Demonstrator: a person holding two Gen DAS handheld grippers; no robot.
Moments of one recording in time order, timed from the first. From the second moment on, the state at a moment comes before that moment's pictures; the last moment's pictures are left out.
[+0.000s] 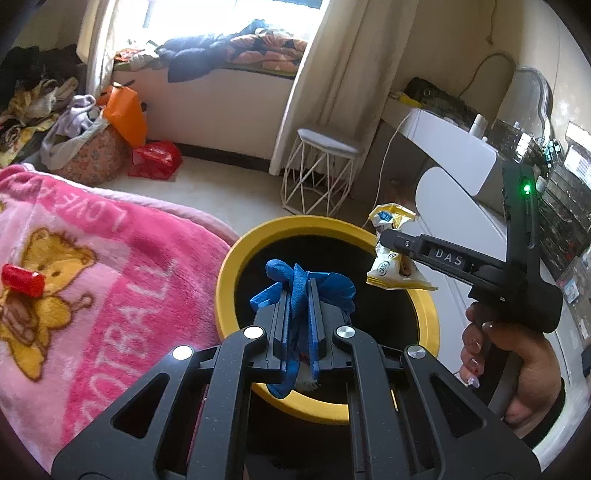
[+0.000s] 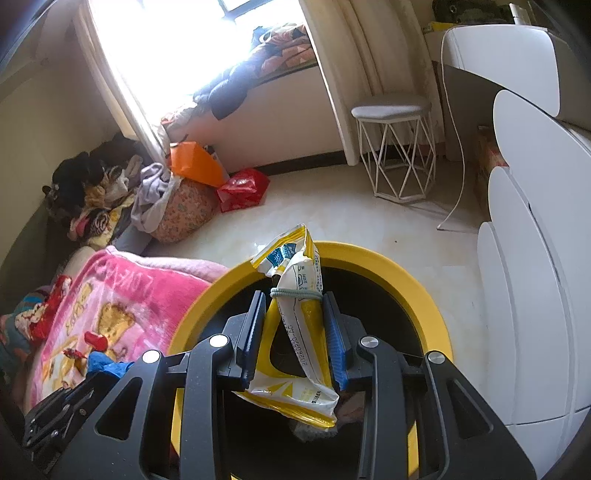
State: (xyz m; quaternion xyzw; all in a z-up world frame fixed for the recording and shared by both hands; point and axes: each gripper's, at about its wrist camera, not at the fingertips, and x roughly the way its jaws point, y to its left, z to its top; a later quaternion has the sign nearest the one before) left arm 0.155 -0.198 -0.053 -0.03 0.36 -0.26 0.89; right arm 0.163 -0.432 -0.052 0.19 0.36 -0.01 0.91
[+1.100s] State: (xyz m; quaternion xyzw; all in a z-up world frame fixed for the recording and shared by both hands) left arm 0.196 -0.193 -0.057 -0.08 0.37 -0.25 0.89; right arm 0.162 -0.441 -0.037 0.17 0.33 0.00 0.93
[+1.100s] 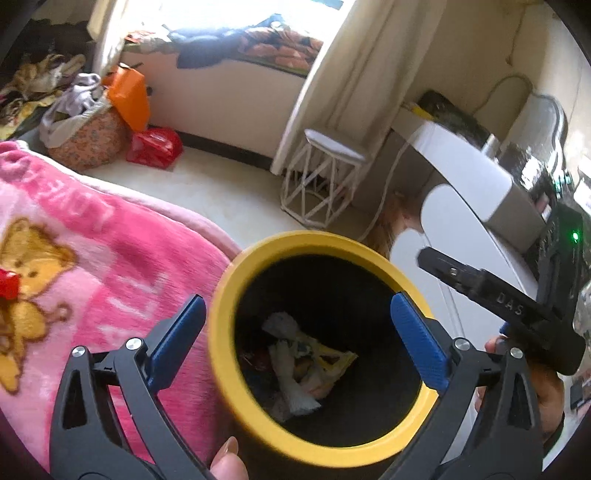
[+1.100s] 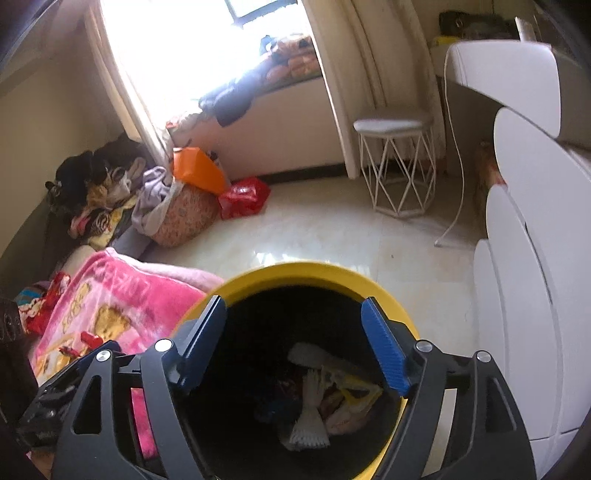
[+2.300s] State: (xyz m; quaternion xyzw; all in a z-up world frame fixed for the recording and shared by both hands) left arm 0.186 0.090 -0.042 -0.13 0.30 0.01 0.94; right arm 0.207 -0.133 -0.021 -0.06 0.32 0.25 0.91
